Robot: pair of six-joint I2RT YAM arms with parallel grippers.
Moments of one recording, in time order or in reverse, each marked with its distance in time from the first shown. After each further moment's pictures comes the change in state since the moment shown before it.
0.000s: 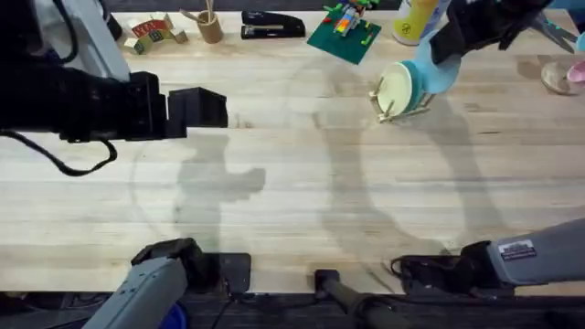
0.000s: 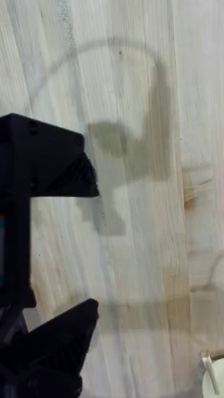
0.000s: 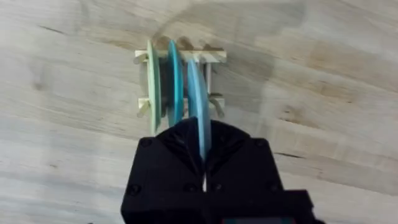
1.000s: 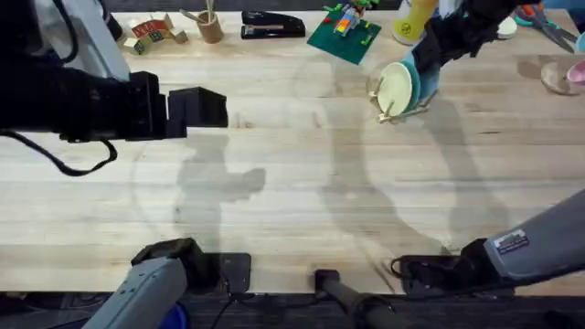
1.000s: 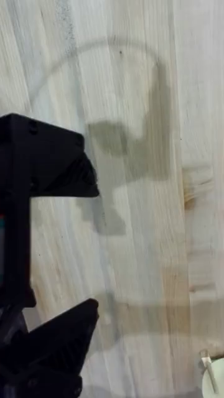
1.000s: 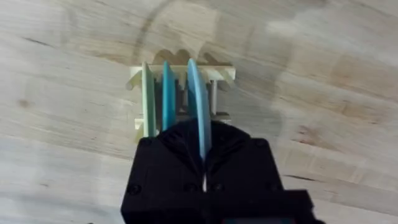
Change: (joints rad) left arm 0.000 0.000 0.000 0.000 0.000 -0.003; right arm 0.000 0.140 0.001 0.071 -0.020 0.000
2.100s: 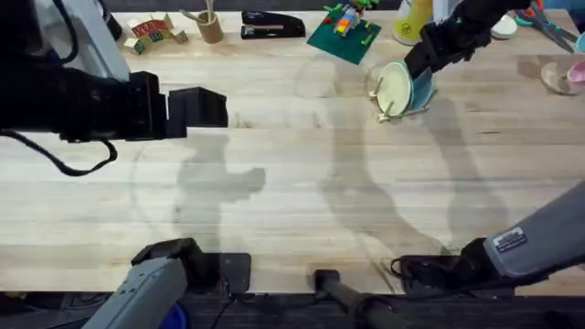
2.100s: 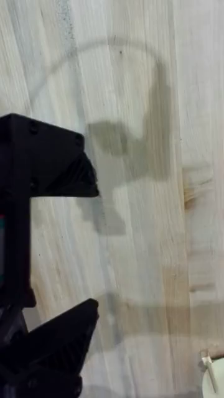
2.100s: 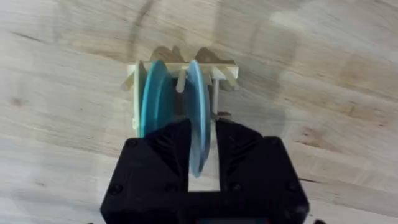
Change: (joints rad) left arm 0.000 0.000 0.000 0.000 0.000 0.000; right arm 0.000 0.032 0.000 0.000 0.000 0.003
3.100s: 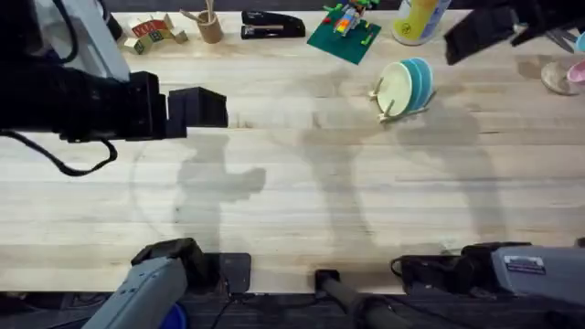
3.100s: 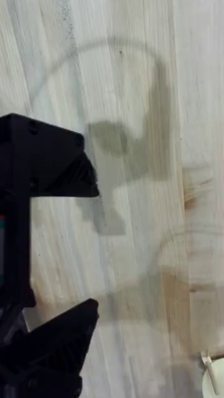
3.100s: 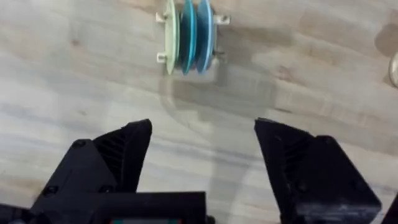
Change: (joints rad) left arm 0.000 0.000 0.000 0.000 0.000 0.000; right arm 0.000 -0.375 0.138 -0.369 0.000 0.000
